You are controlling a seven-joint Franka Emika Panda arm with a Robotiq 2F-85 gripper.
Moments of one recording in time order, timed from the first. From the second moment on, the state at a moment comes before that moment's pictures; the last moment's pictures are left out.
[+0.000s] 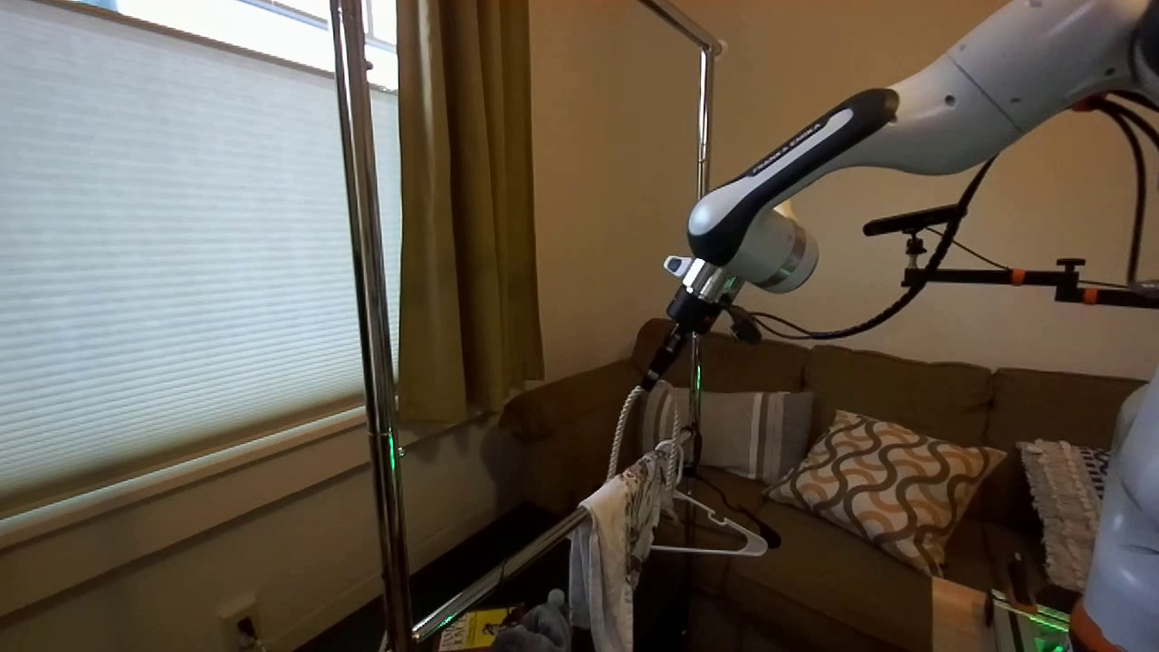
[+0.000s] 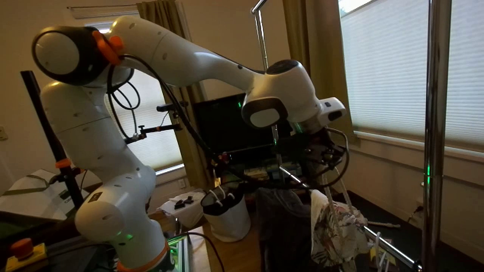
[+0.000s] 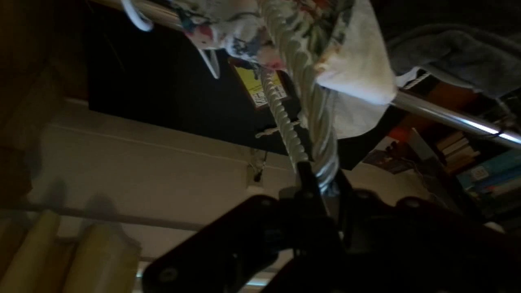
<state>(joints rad) -0.19 -0.17 -0.01 -2.40 0.54 2.58 -0.98</state>
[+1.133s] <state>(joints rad) 0.15 -0.42 -0.04 -2.41 0.45 2.18 -1.05</state>
